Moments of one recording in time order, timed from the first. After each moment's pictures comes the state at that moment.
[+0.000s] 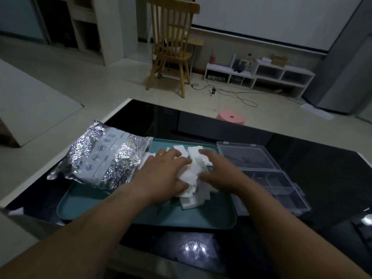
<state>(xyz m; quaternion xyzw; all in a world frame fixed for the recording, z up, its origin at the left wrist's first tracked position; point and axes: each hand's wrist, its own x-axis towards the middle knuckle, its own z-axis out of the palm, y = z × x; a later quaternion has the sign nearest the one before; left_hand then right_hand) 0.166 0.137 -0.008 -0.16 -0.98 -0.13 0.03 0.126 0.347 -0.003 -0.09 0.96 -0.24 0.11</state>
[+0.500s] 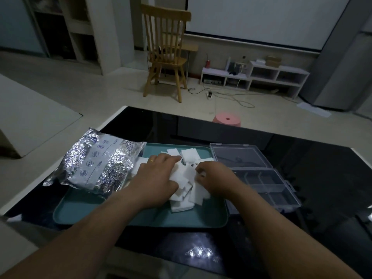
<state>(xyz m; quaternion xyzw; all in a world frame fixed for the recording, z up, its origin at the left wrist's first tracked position) 0.180 0.150 0.003 -0.10 -0.98 -0.18 -0.02 0.131 0.356 -0.006 -0.13 0.98 -0.16 0.08</state>
